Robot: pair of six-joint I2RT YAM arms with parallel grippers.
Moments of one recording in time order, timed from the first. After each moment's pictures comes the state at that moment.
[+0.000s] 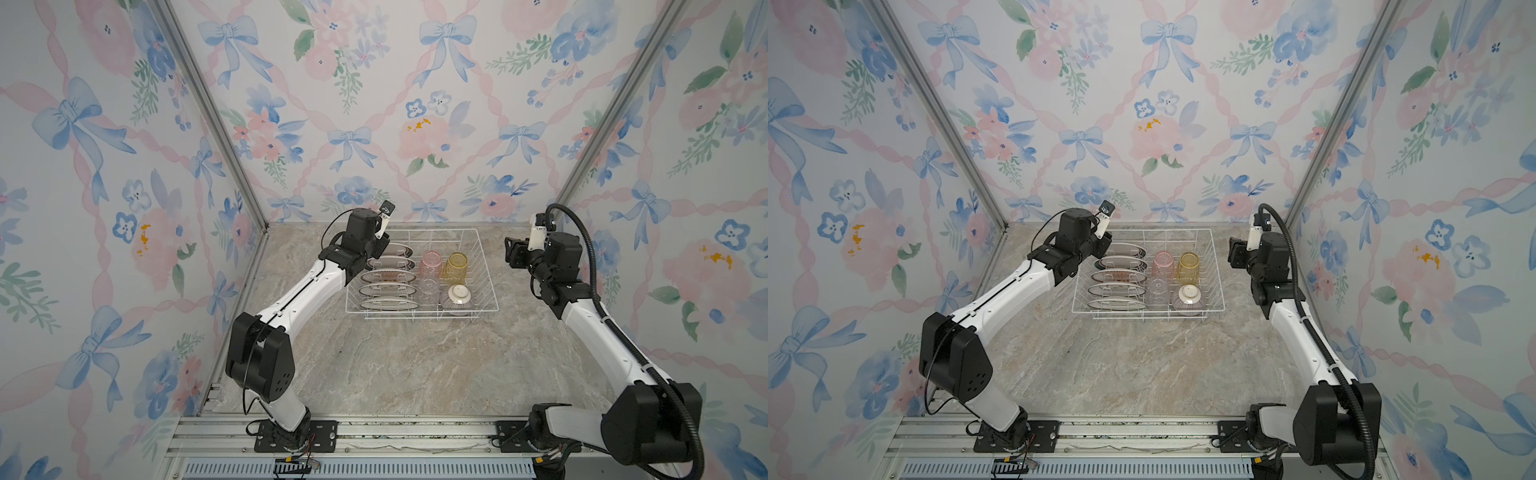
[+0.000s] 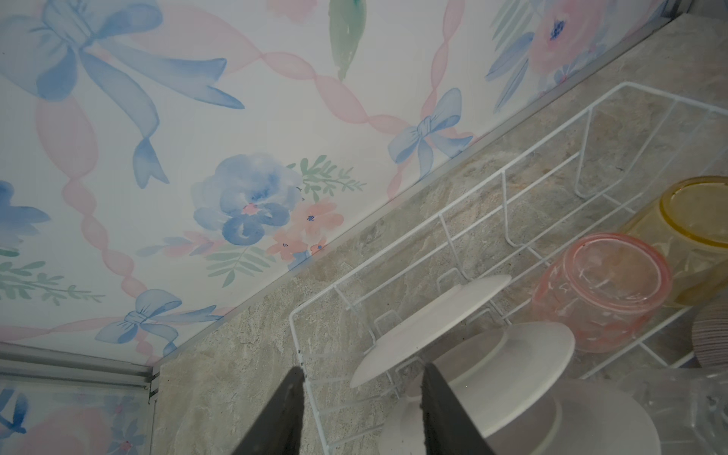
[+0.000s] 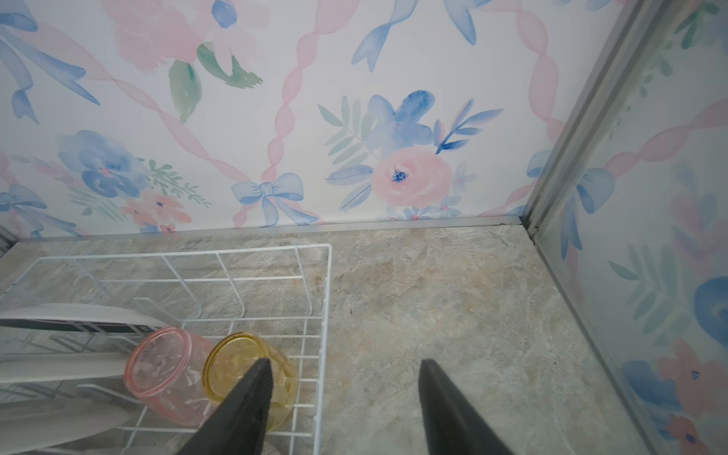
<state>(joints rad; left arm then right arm) -0.46 1.68 1.47 -0.28 -0.22 0.34 0.07 1.28 1.03 -0.10 -0.07 0.10</state>
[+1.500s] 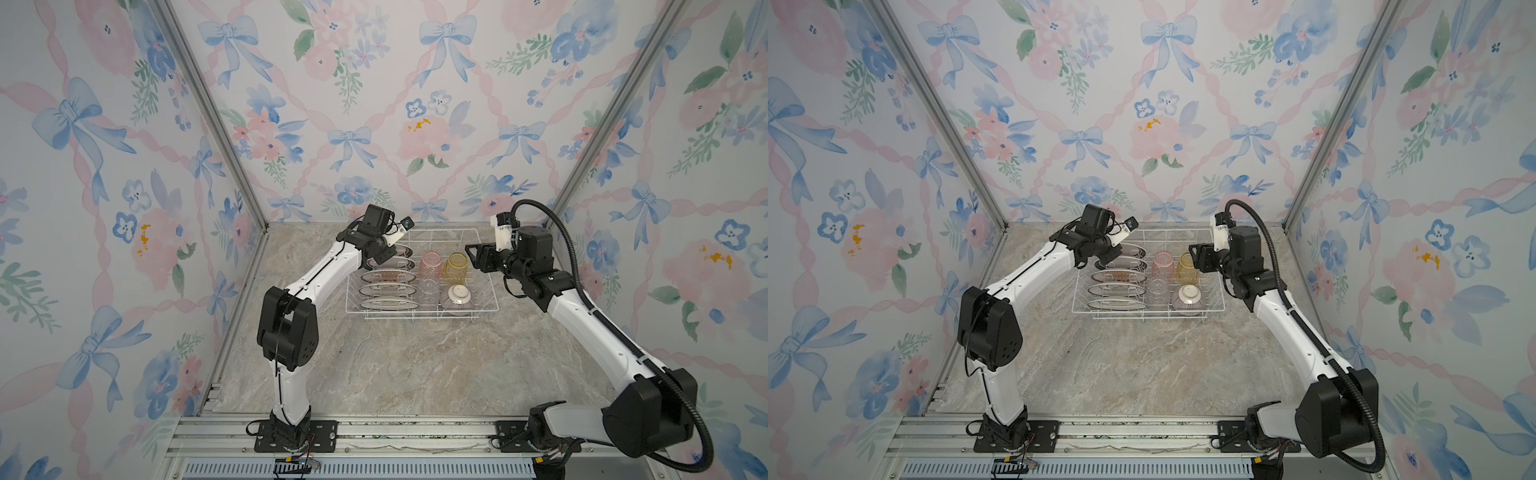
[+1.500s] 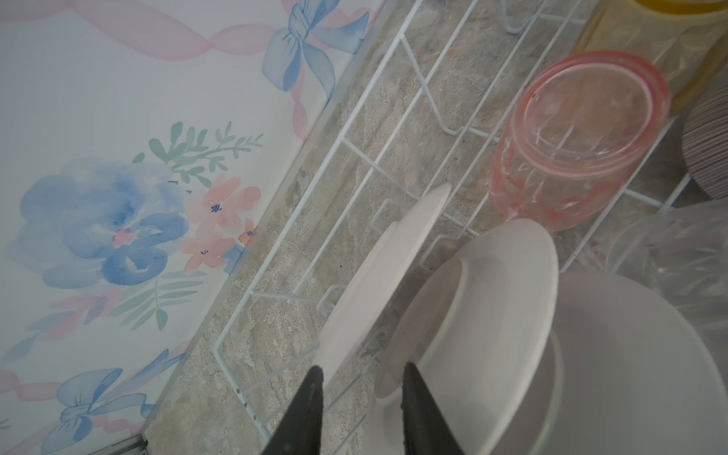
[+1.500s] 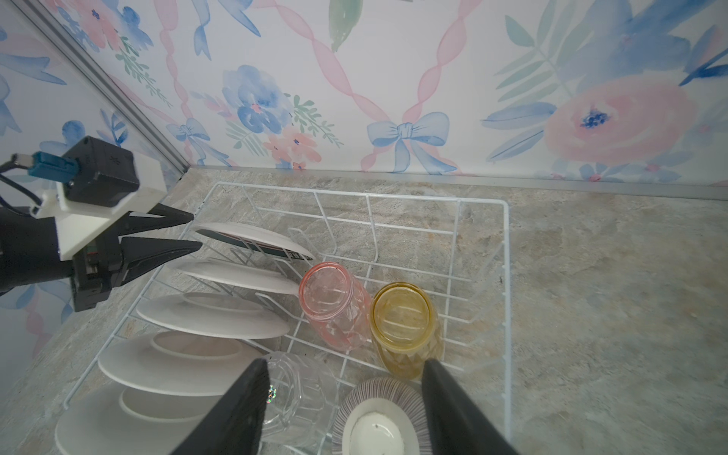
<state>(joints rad) -0.46 1.92 1.73 -0.58 -0.09 0.63 0.26 1.33 1.14 -0.24 -0.21 0.19</state>
